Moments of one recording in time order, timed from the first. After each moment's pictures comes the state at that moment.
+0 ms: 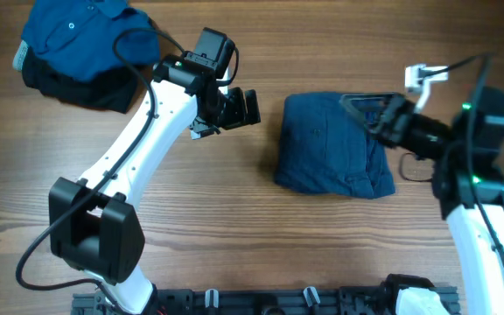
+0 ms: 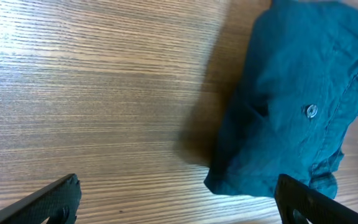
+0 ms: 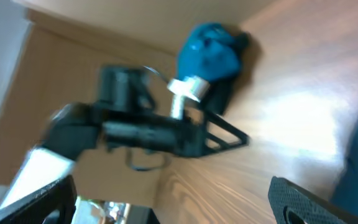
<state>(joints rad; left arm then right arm) -0.41 1.83 1.59 -1.07 0.23 -0.58 -0.09 1.12 0.87 -0.19 -1.07 0.76</state>
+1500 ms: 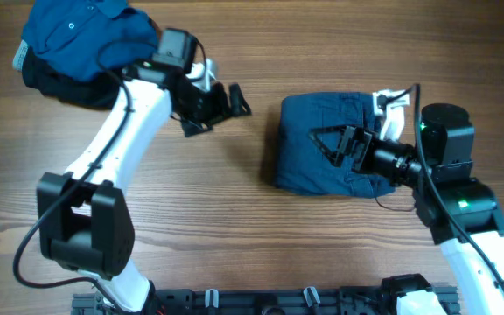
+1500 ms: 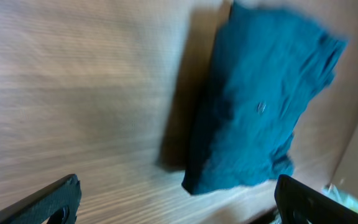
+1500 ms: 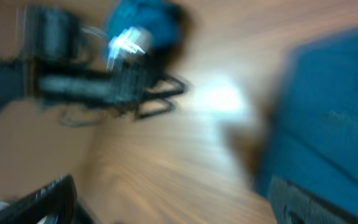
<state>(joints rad) -0.28 1.83 1.46 -0.92 0.51 -0.46 0.13 0.99 0.95 -0.65 -0.58 0.51</state>
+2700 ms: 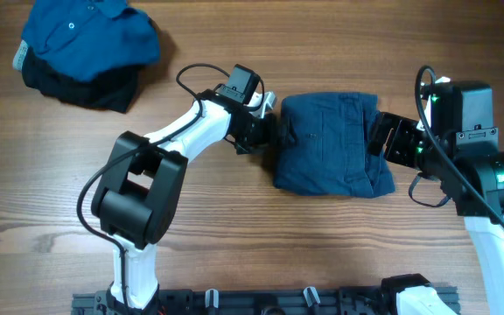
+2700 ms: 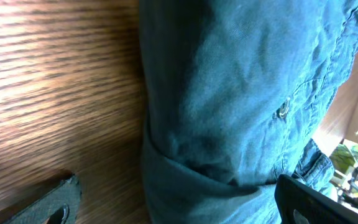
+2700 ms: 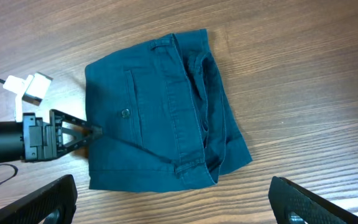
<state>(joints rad) -0.49 2.08 1.36 -0.53 0.63 -0.47 0.13 1.14 1.34 -1.20 0.06 0.39</state>
